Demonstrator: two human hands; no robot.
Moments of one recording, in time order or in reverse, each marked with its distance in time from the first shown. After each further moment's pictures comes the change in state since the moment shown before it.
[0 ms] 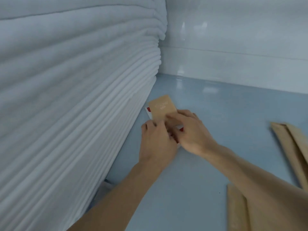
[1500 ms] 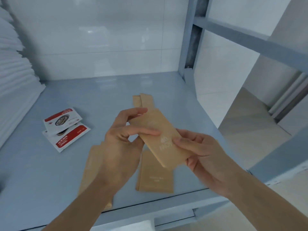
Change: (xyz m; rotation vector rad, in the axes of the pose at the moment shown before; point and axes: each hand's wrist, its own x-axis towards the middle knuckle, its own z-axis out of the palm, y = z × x) left_hand -0.186 0.205 0.061 -0.920 -0.127 0.537; right_hand -0.339 0.102 -0.177 1.445 0.261 0.387
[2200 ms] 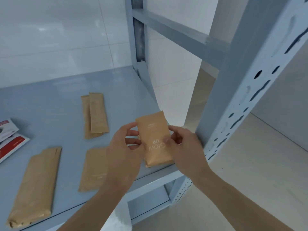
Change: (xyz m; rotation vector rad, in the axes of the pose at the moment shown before) left_hand -0.036 0.005 0.128 0.084 -0.057 -0.374; right_hand -0.046 0.005 -0.095 -0.782 0.633 -0.163
